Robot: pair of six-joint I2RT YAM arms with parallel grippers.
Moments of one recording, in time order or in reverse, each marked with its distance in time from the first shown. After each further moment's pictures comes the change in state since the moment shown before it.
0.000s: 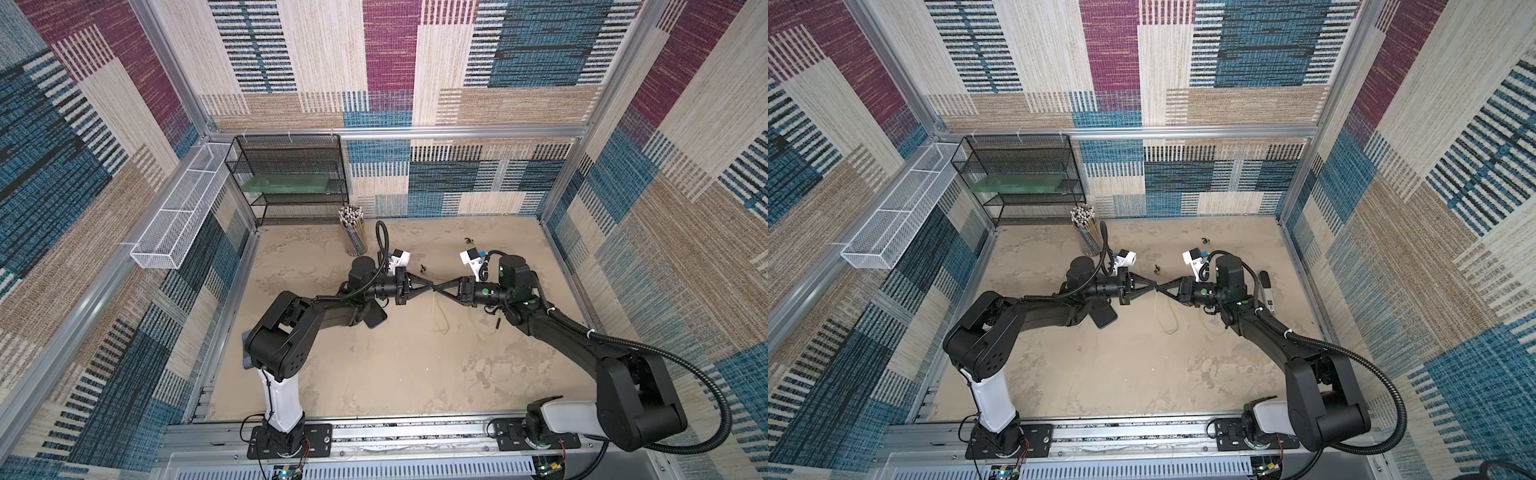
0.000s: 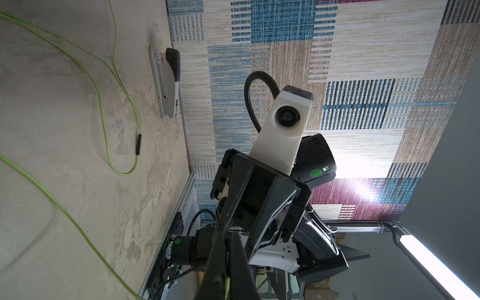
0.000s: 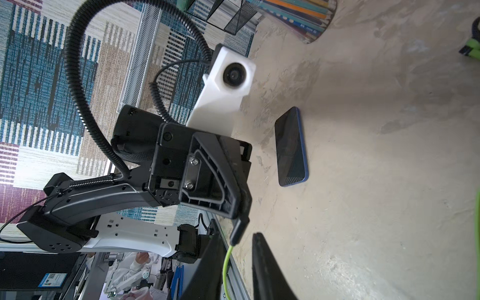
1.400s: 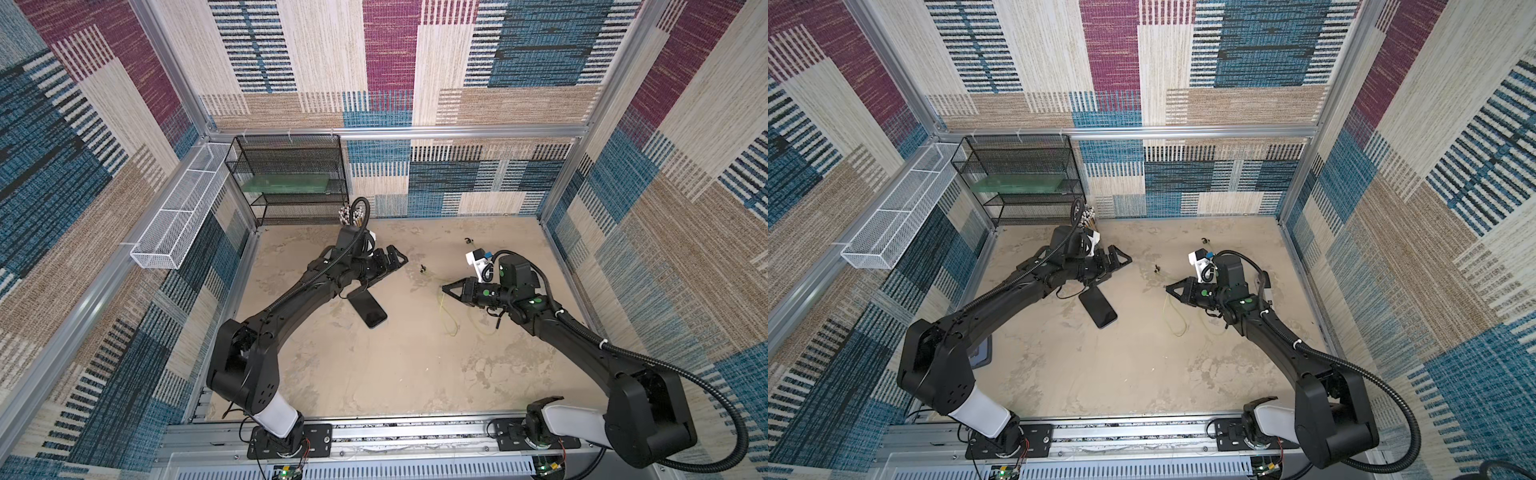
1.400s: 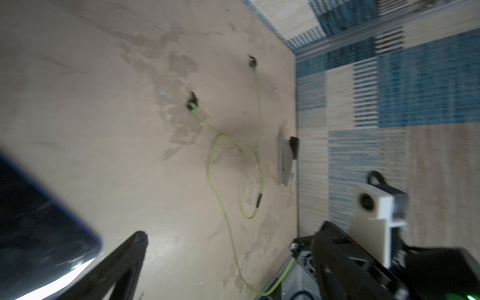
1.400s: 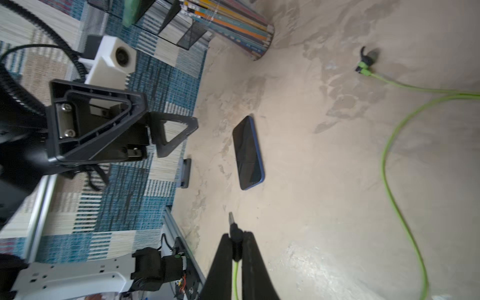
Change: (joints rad) left arm 0.091 -0.232 0.369 -1.427 -0.670 0.681; right arm 0.027 -0.087 0.062 -0.335 0.305 -0.142
